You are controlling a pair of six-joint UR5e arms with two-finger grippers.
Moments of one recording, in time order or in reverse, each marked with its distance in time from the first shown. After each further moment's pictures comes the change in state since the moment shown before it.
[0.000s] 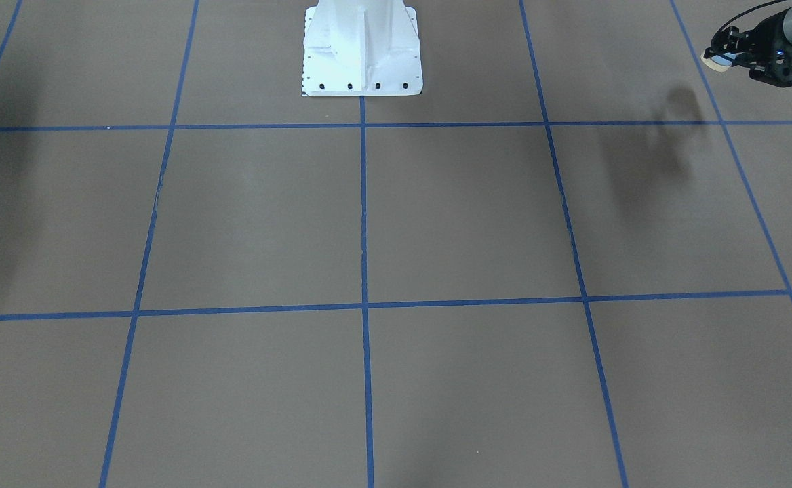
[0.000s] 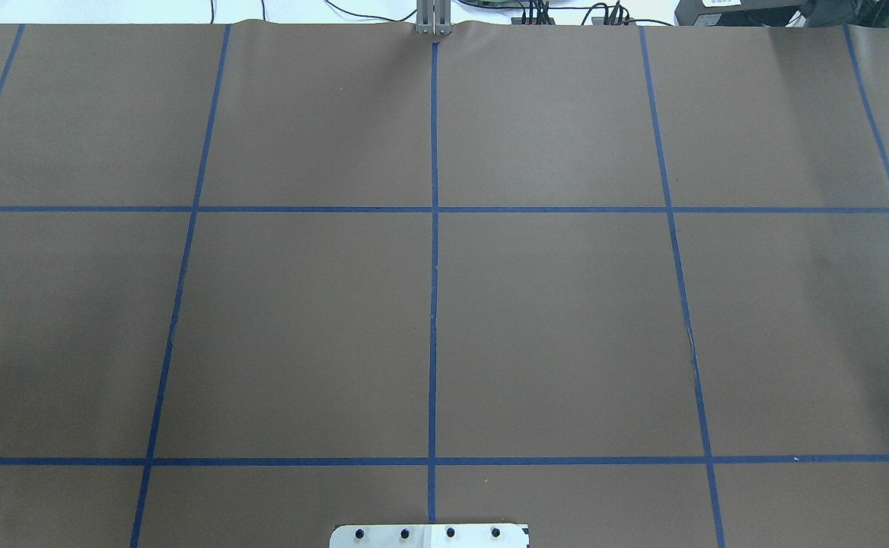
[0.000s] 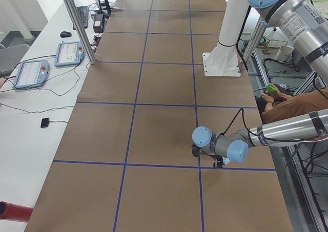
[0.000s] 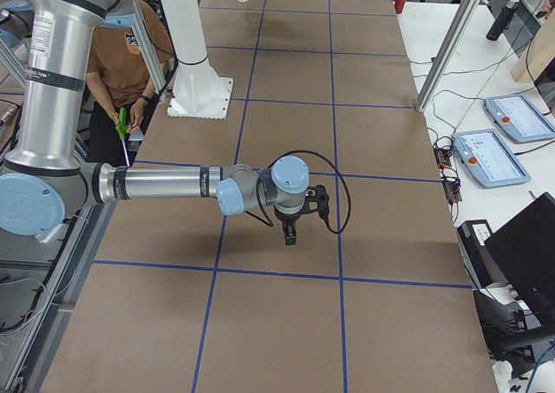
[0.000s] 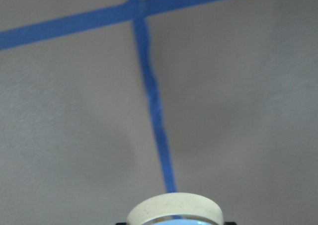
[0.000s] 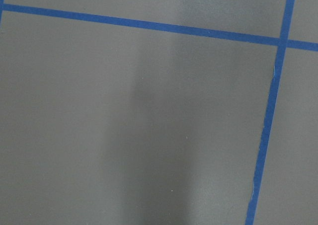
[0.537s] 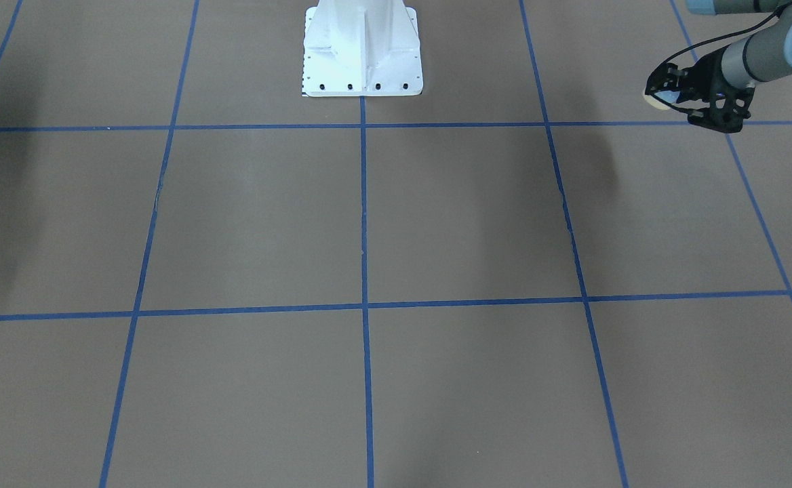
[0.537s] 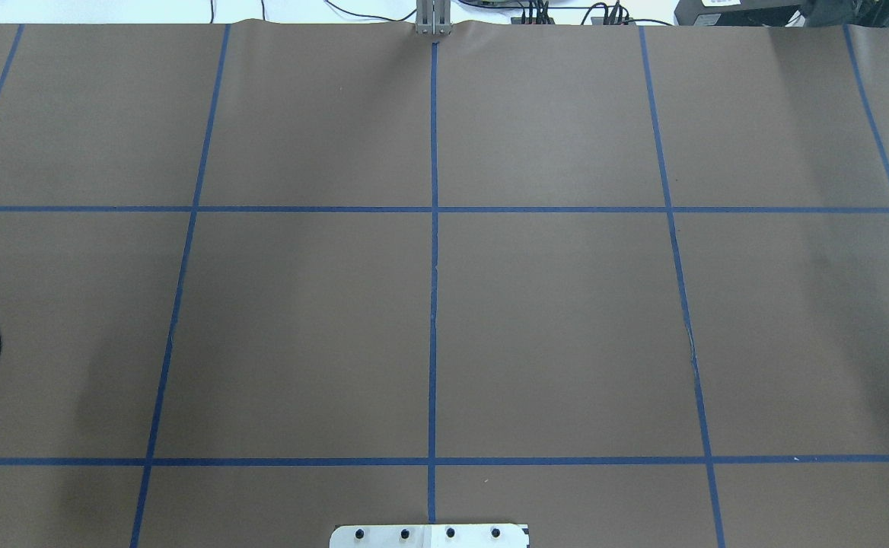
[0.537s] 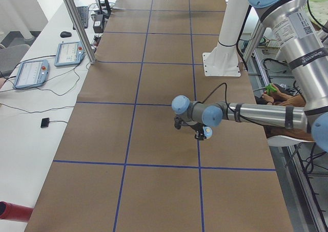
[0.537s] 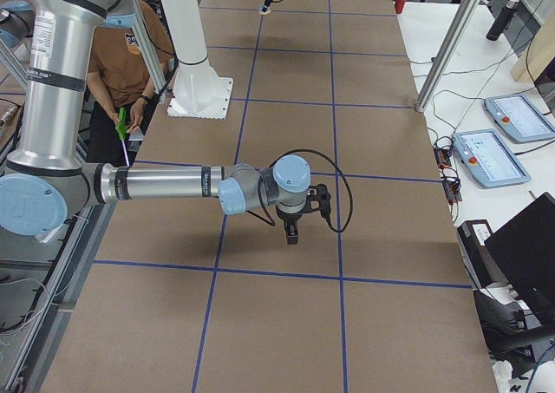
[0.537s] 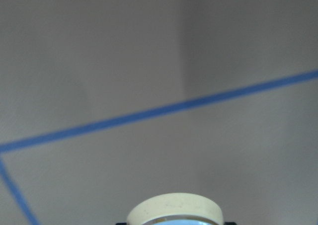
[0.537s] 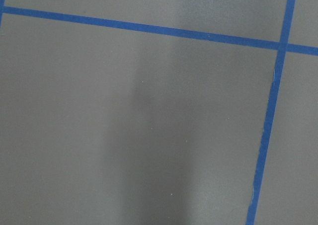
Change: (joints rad) left arm -0.009 -0.474 -0.182 0.657 0.006 -0.011; right arm 0.000 0.006 -0.001 0.003 -0.003 0.000
